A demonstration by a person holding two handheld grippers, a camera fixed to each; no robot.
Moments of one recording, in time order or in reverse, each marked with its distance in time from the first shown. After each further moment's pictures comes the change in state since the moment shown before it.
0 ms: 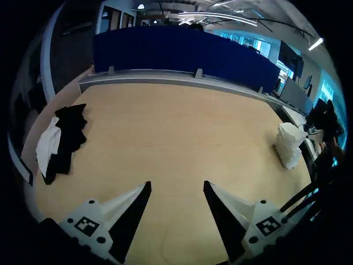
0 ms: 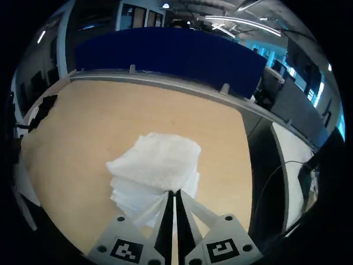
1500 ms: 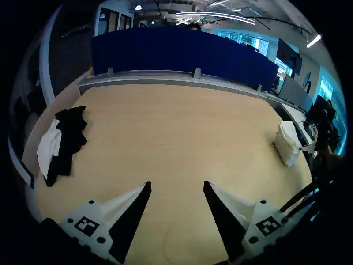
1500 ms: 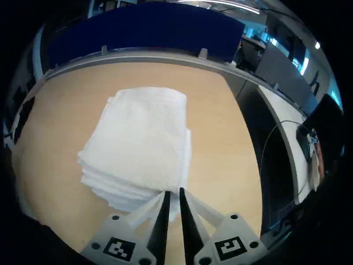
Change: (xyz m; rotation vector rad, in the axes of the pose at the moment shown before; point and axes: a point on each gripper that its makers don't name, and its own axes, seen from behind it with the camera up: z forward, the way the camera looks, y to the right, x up) left arm 0.000 -0.001 -0.004 0.001 0.001 0.020; right arm -0.078 0.004 0.037 -0.139 -0.122 0.149
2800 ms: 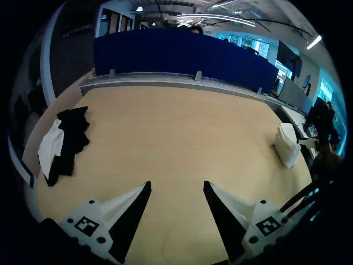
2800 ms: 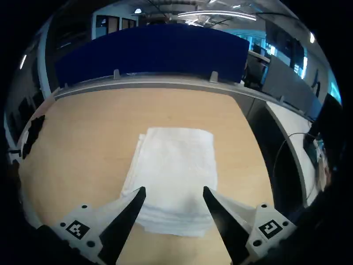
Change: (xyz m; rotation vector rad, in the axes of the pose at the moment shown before) left arm 0.002 -0.009 -0.007 -0.002 0.016 -0.007; right arm 0.060 -0.058 -0.012 0.096 0.145 0.036
